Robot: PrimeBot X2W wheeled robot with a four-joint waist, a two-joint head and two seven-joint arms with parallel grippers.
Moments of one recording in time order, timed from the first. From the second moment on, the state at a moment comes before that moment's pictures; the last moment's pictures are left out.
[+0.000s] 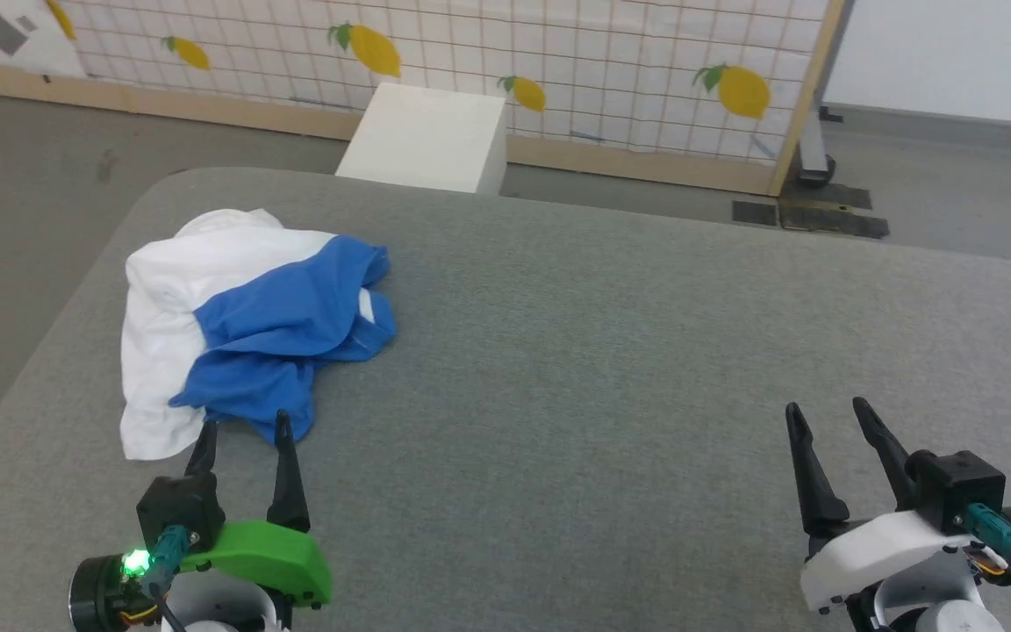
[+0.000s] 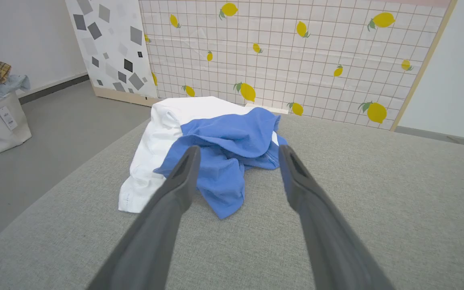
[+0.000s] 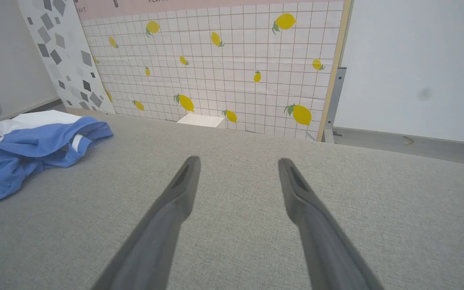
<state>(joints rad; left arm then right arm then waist) 0.01 0.05 0.00 0.04 -0.10 0.07 -0.10 0.00 -0.05 -0.03 0.11 0.10 0.13 -0.10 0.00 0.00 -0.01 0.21</state>
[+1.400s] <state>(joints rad) 0.04 0.05 -0.02 0.13 -0.14 0.12 -0.19 0.02 -0.05 -0.02 0.22 0.16 0.13 -0.19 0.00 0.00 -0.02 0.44</state>
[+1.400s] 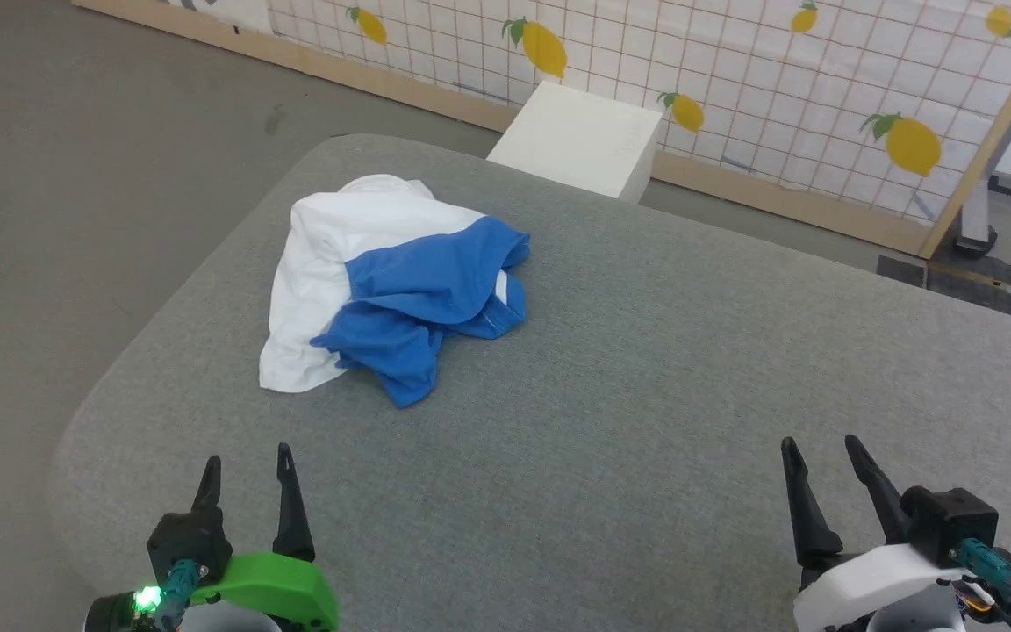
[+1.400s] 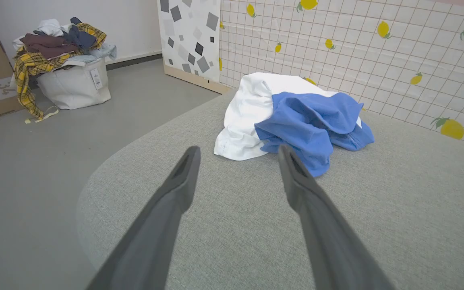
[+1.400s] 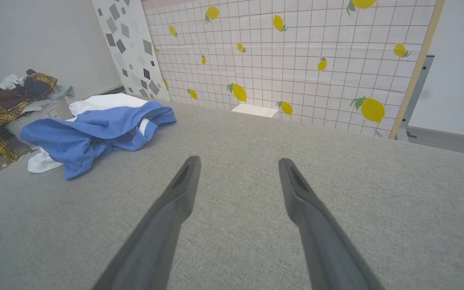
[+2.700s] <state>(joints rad) -0.63 0.22 0.01 0.42 -0.39 -0.04 0.10 -0.02 -0.05 -0.09 0.18 0.10 0.13 -0.17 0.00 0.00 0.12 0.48</state>
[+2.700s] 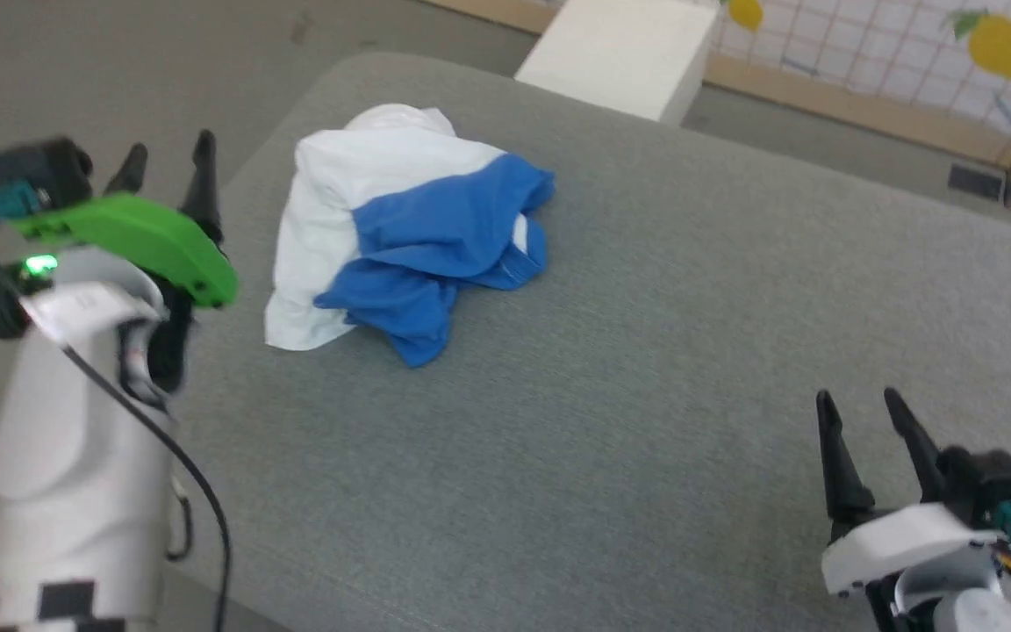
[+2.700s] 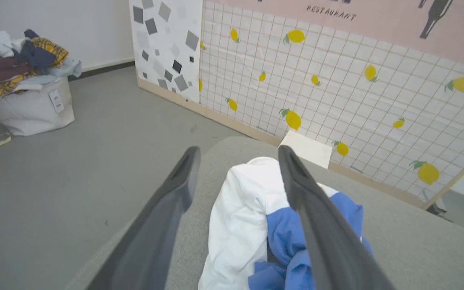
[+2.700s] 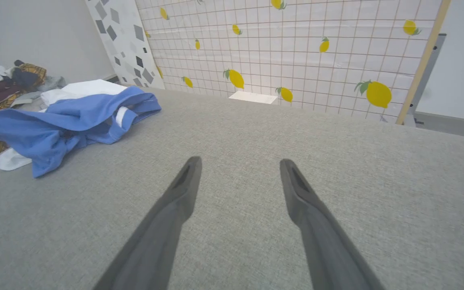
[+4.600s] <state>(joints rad) -1.11 0.28 -0.05 0.41 -0.46 -0.06 0.23 -0.03 -0.05 -0.13 0.21 0.14 0.13 -0.18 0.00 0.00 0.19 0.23</state>
